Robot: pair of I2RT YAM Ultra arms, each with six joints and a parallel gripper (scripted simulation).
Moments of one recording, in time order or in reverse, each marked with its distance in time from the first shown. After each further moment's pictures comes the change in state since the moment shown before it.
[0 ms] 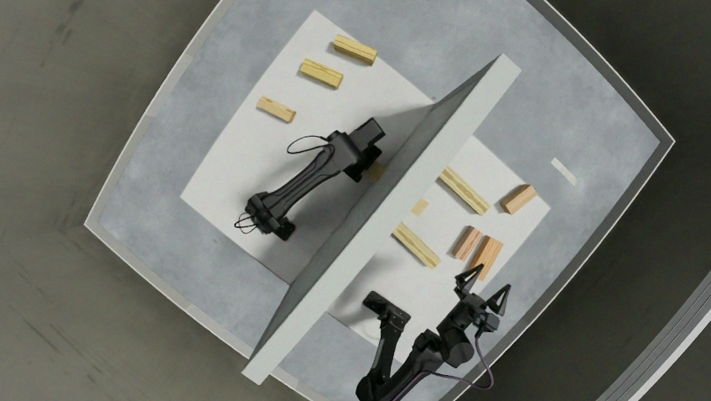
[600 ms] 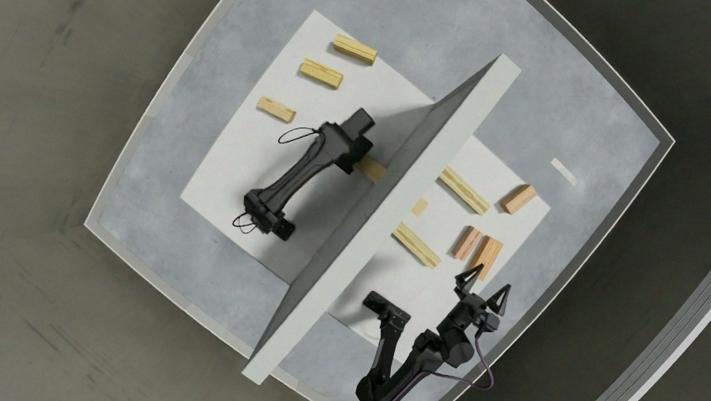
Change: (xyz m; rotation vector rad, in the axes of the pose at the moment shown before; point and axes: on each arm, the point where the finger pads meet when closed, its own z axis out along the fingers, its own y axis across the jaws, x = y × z) left arm -0.037 -0.001 -0.005 -0.012 -0.018 -0.002; right arm 0.000 0.000 0.000 0.000 0.000 0.000
